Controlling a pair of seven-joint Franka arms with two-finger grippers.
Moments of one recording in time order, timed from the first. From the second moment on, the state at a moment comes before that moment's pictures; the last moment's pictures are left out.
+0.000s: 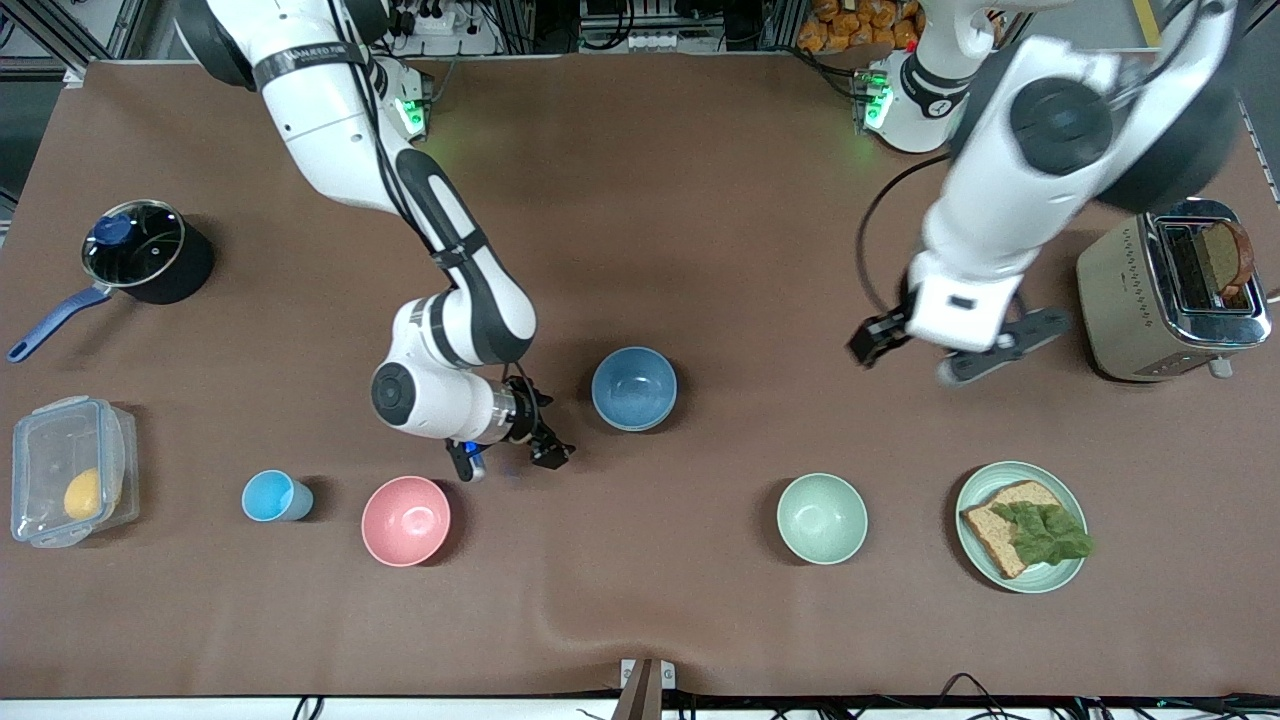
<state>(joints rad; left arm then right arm) -0.06 0.17 -0.33 -1.59 0.13 1.79 -0.81 0.51 0.77 -0.11 -1.51 0.65 2.22 1.07</state>
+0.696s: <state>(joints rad) 0.04 0.04 -0.20 -1.59 0.04 1.66 -0.34 0.49 0.58 -0.42 -1.53 0.47 1.61 0.28</state>
